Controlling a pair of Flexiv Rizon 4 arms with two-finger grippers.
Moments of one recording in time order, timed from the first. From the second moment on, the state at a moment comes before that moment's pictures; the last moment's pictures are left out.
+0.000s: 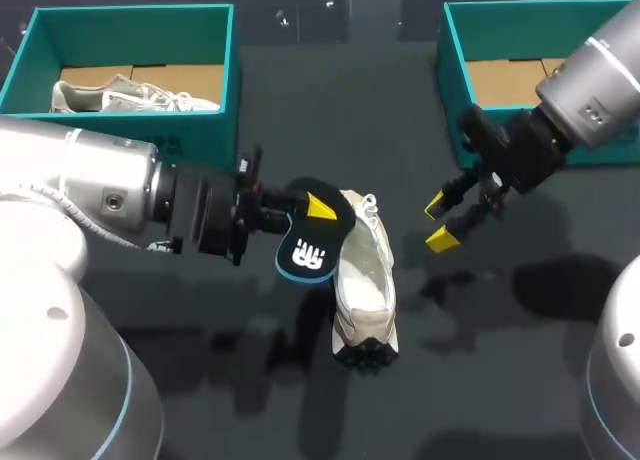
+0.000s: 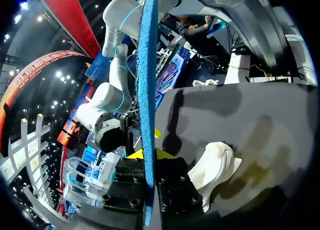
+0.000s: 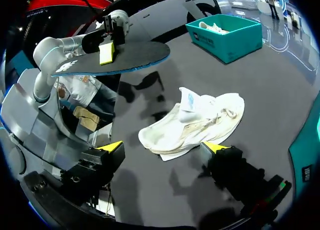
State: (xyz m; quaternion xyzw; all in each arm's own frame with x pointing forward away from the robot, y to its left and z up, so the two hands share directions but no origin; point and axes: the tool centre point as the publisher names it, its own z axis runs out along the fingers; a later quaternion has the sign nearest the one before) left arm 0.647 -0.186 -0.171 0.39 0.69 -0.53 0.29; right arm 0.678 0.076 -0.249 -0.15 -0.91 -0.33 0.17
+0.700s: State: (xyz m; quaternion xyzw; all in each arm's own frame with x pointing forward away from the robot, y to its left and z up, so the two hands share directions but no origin) left arm 0.602 -0.180 -0.171 0.36 0.71 -0.55 0.26; right arm 0.657 0.064 -0.264 -0.06 -0.96 -0.27 0.12
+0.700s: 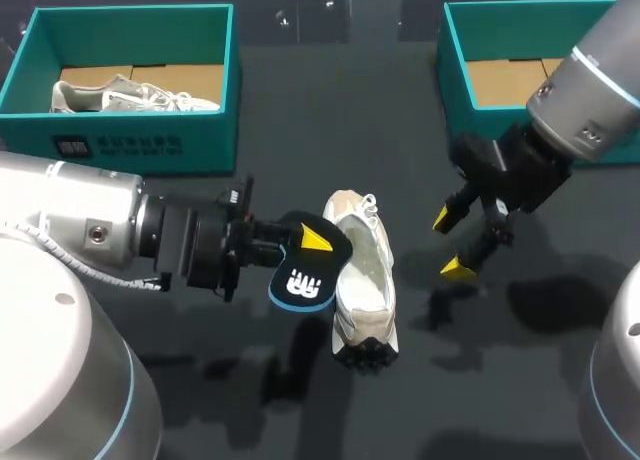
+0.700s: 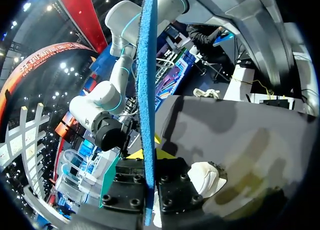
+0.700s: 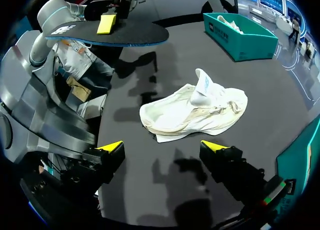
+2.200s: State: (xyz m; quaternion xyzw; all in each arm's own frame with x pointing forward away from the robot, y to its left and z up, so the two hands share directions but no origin) left arm 0.577 -0.200 -0.220 0.29 0.72 -0.61 0.16; right arm 0.649 0.080 -0.328 -0.05 -0.97 -0.22 0.04
